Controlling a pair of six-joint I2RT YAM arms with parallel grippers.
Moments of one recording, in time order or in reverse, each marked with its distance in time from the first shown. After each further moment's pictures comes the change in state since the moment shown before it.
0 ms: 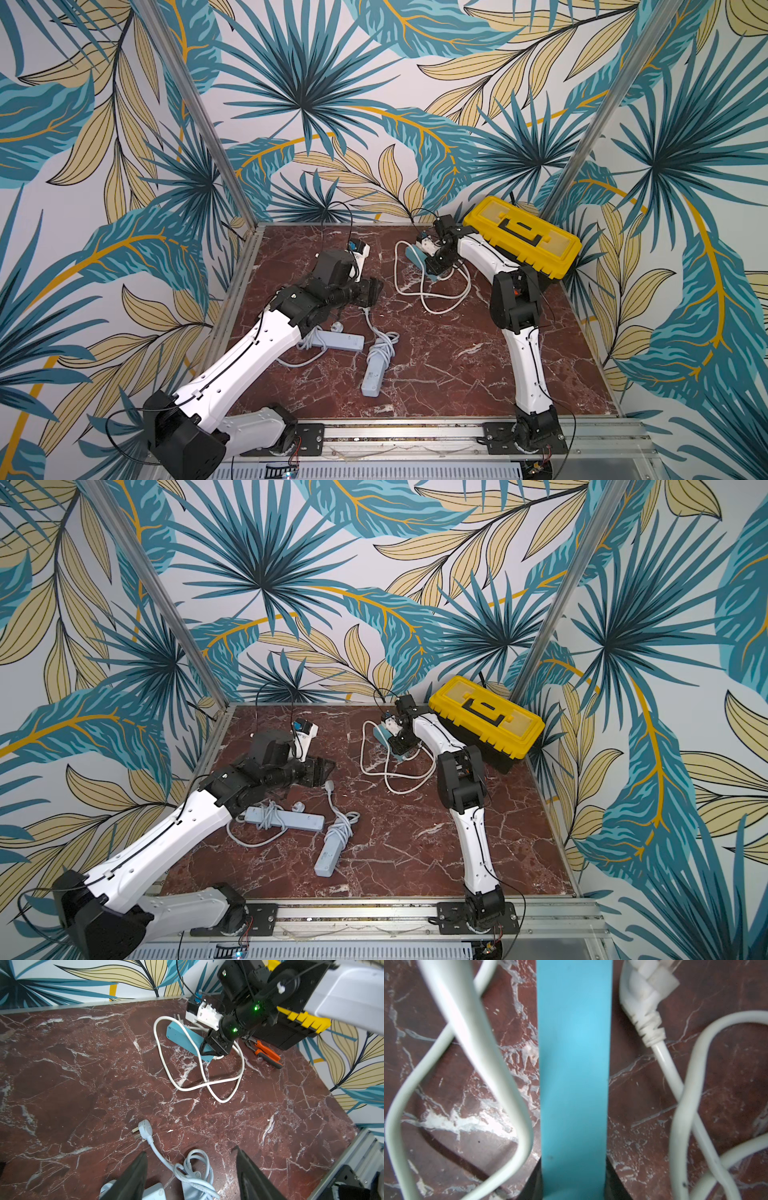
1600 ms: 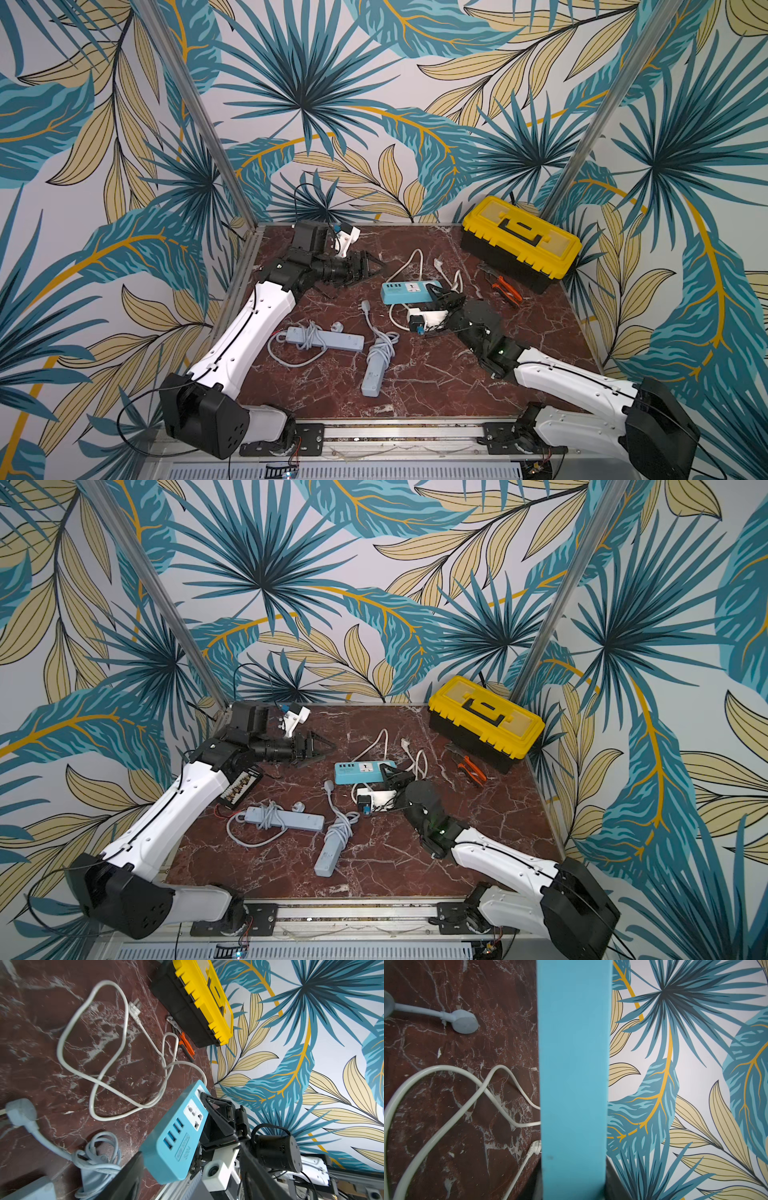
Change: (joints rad) left arm 0.248 0.167 0.159 -0.051 0.759 -0.329; right arm 0.480 -1.250 -1.546 1.356 0.372 -0.956
